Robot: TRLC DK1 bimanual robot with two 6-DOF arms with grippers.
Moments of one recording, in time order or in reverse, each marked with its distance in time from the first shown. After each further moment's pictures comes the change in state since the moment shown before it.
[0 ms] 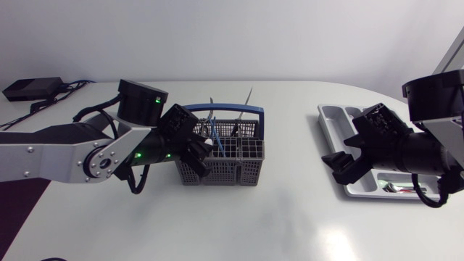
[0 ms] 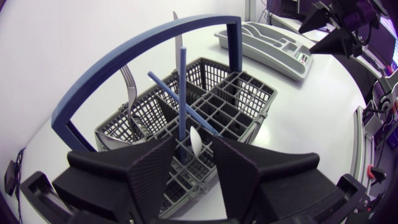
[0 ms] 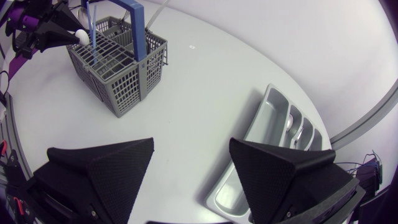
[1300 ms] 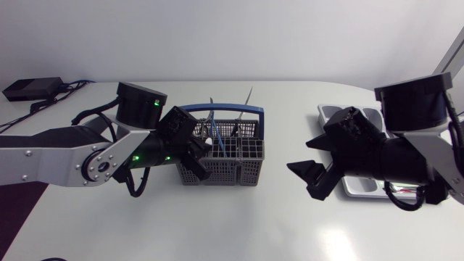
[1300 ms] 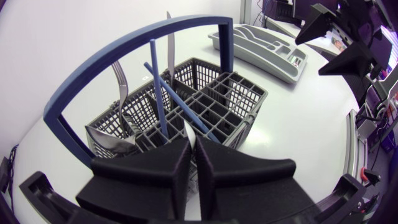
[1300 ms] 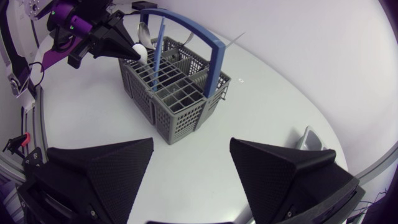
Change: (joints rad) left arm -0.001 -0.014 -0.018 0.006 0.046 -0.029; right arm 0.250 -0.012 -0.019 0.085 -0.083 0.064
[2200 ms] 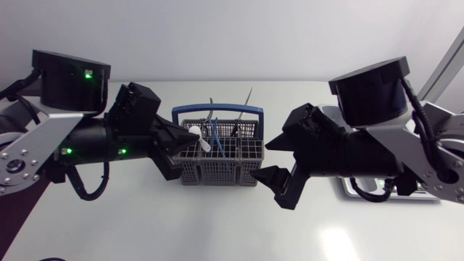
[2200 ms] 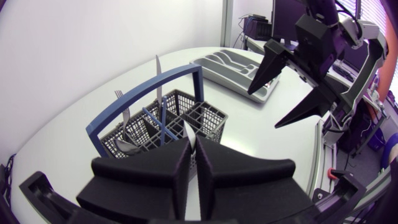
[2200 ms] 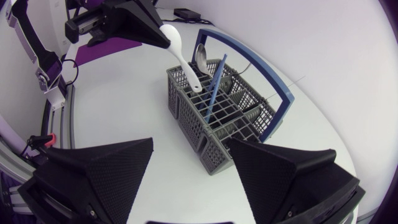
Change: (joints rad) left arm 0.045 -0.318 -0.001 -0.236 0.175 0.005; right arm 0.214 0.112 0.104 0.026 -0.054 0.025
